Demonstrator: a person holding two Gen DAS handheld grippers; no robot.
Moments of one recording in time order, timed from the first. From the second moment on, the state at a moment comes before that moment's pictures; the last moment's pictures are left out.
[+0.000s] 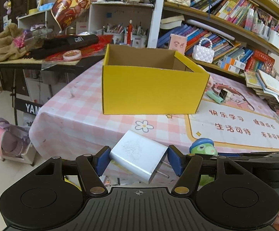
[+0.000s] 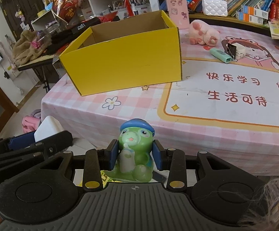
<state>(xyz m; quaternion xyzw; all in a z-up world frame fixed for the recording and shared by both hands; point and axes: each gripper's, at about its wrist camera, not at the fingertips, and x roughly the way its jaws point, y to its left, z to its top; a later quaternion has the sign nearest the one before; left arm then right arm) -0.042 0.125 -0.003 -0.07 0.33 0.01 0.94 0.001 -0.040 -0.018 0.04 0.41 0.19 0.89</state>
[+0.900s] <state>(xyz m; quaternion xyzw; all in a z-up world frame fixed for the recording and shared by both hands) 0.067 0.138 0.064 -0.06 0.20 0.04 0.98 0.130 -0.023 0.069 0.00 0.24 0.19 0.95</state>
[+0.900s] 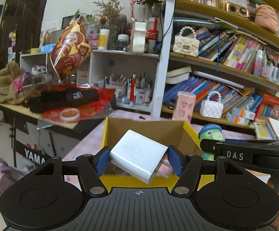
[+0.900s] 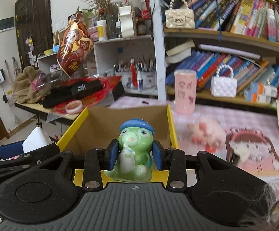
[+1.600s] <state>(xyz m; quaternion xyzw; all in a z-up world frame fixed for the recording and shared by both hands) 0.159 0.130 0.008 -0.01 0.31 0.08 0.95 0.254 0.041 0.017 -0.13 0.35 0.29 0.88</state>
